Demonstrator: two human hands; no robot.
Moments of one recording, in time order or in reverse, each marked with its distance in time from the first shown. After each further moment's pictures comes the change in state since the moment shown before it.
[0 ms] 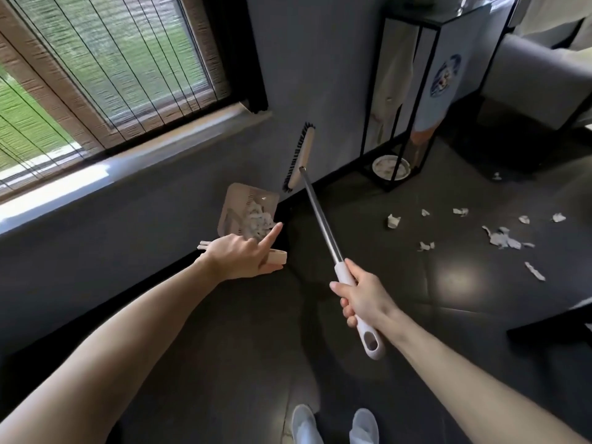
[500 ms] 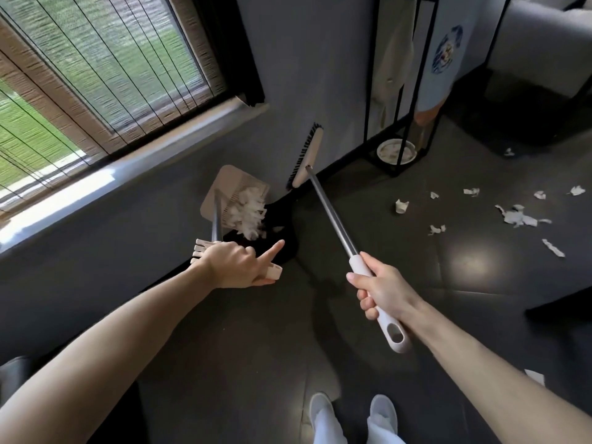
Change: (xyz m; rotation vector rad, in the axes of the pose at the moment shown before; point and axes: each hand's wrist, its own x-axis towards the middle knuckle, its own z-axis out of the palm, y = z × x) left_hand -0.028 0.005 0.010 0.168 -0.189 0.235; right_hand 0.001 0.019 -0.023 0.129 -0.048 0.023
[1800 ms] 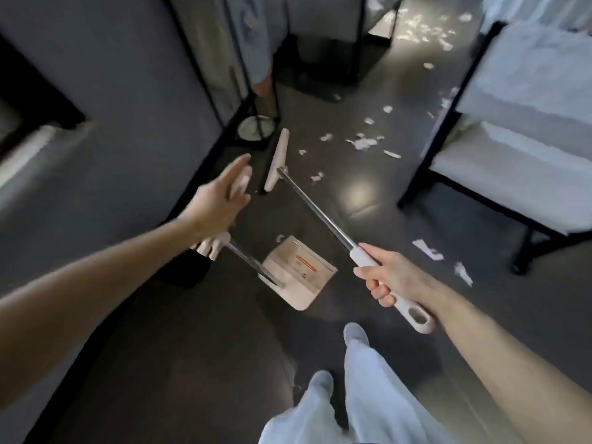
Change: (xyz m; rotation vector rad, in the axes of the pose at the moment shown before) left_hand 0.098 0.063 -0.109 -1.172 0.183 -0.124; right_hand -0.141 0.111 -0.053 0.246 0.335 0.065
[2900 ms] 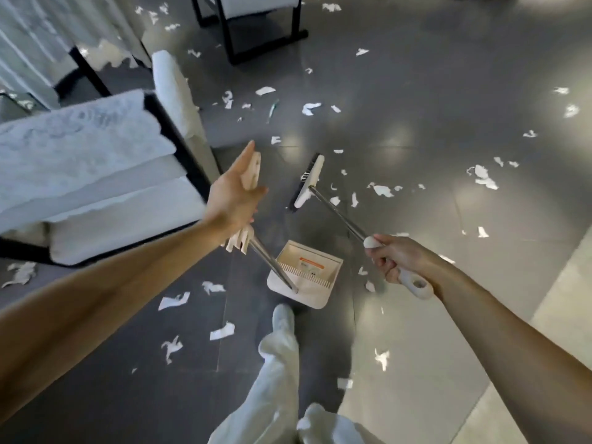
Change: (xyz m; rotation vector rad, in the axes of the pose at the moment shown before) left_hand -0.086 0.695 0.624 -0.250 -0.783 0.510; right_hand -0.400 0.325 -0.591 0.985 0.859 0.088
